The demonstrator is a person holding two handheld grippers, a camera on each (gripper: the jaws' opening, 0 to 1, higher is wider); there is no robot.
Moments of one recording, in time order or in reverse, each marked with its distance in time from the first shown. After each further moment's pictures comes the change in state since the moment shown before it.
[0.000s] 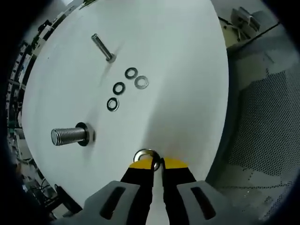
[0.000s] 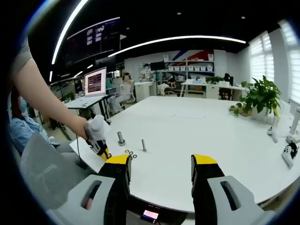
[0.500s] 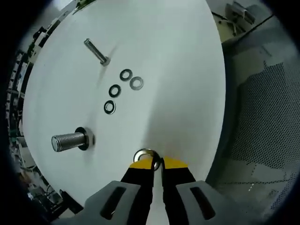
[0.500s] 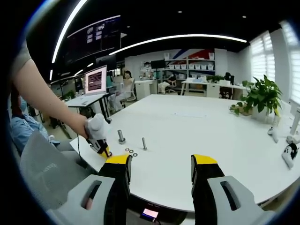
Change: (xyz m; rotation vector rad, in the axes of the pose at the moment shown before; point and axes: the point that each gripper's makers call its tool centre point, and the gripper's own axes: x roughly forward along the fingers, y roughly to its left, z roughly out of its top) left arm 0.001 0.000 0.001 0.066 0.033 -0.001; right arm 0.003 0.003 -0.002 -0.014 0.017 0.009
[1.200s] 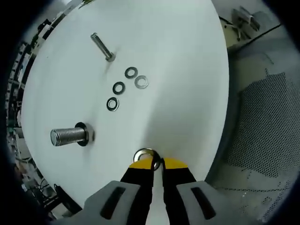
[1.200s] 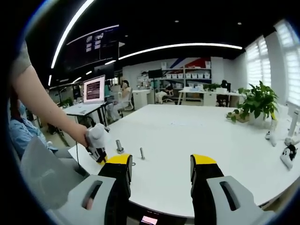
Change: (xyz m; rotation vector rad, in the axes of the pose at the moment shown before) left arm 0.002 0.002 -0.001 -0.084 -0.033 -0.020; right arm -0.005 -0.005 0.012 0.005 -0.062 -0.023
